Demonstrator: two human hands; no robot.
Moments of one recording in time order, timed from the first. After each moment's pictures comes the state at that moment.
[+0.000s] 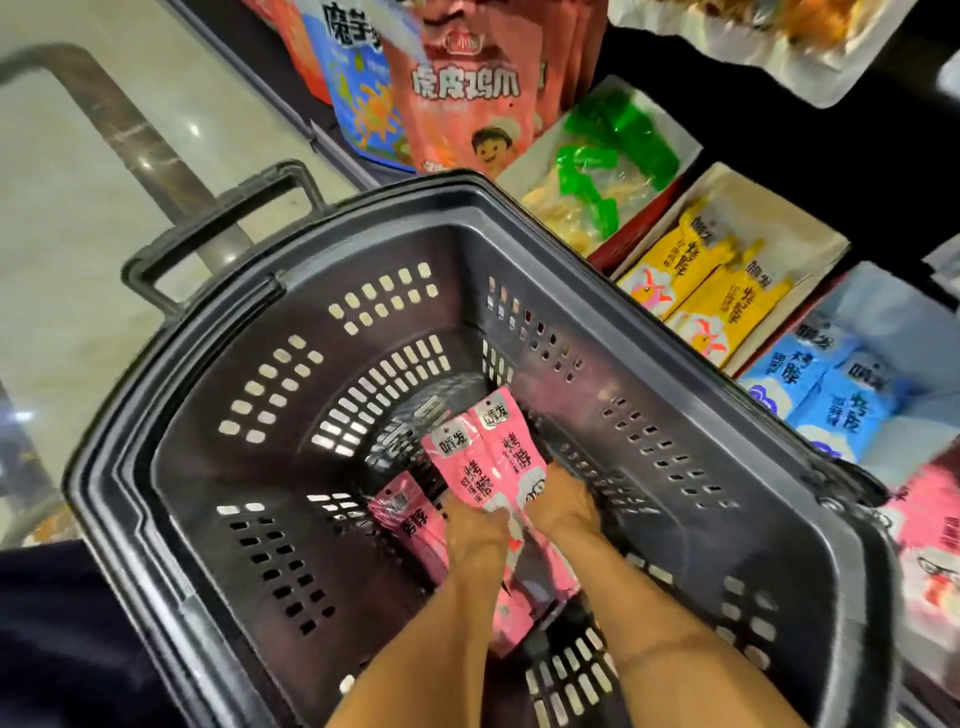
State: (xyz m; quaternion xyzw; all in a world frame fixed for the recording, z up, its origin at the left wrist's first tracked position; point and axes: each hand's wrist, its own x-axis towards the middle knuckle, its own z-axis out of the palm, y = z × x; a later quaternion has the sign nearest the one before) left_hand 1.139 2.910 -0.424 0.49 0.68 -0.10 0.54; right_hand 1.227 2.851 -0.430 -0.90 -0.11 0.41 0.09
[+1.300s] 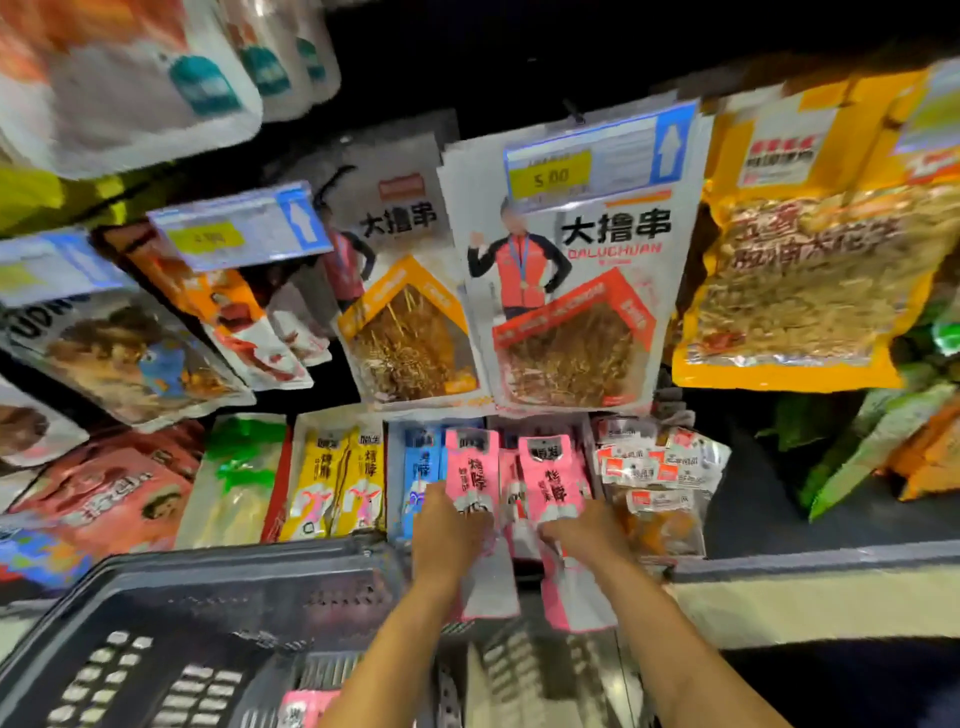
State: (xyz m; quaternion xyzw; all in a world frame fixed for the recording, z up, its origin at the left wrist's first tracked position) left_hand 1.262 2.677 -0.187 0.86 0.17 -0.08 0.47; right_hand 1.262 2.513 -0.269 -0.78 0.28 0.18 0.53
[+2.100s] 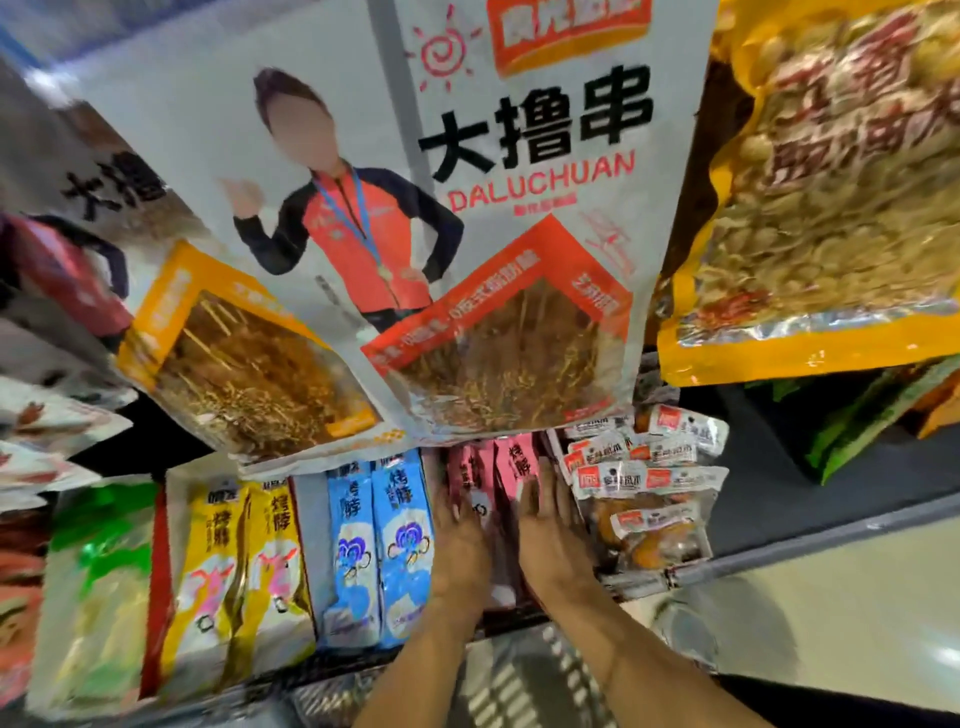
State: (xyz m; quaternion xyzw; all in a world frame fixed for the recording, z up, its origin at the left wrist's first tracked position) left_hand 1.358 2.618 -0.358 0.98 -0.09 -0.13 0.13; right_hand 1.330 2.514 -0.380 -0.97 0.13 0.05 0.18
